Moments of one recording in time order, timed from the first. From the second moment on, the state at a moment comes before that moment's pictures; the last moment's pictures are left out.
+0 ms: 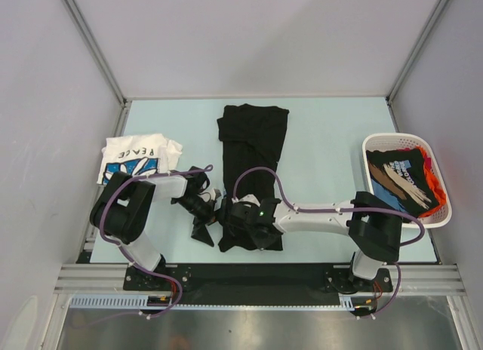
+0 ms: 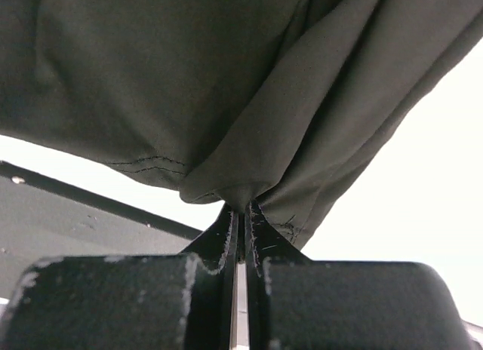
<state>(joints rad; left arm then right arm) -0.40 1.68 0.75 -0.72 0.77 -0.46 1.24 1.71 1.12 -0.81 0.19 0.64</state>
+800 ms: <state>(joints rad) -0.39 1.59 0.70 -0.70 0.71 -0.49 1.14 1.31 1.00 -0.89 0.19 0.76</state>
